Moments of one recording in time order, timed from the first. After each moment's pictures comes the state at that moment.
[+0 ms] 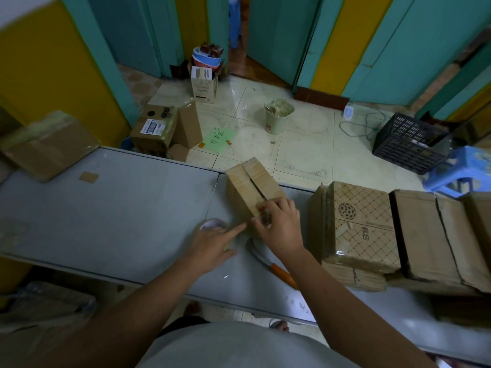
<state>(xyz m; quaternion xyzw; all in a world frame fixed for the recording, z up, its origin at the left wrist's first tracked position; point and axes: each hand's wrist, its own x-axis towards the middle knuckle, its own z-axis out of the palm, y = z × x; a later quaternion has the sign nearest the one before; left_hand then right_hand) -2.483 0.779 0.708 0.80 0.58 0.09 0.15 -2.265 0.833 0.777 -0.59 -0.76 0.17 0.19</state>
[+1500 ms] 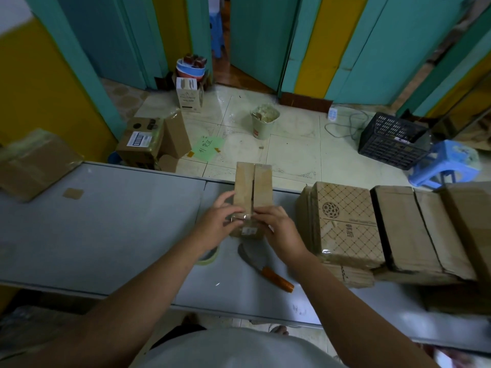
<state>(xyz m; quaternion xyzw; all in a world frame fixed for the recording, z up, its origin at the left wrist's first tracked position) -2.452 0.832 0.767 0.68 0.55 0.31 0.38 -2.228 0.836 0.779 -0.48 -0.80 0.23 0.26</state>
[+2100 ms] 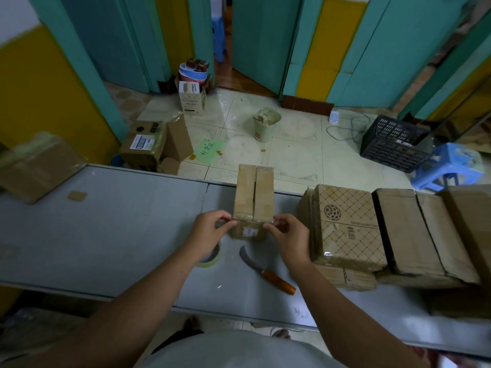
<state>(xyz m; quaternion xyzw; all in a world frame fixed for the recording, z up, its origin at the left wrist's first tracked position) -2.467 0.827 0.742 0.62 0.60 0.34 0.37 -2.224 0.827 0.758 -0.66 -0.54 0.39 0.36</state>
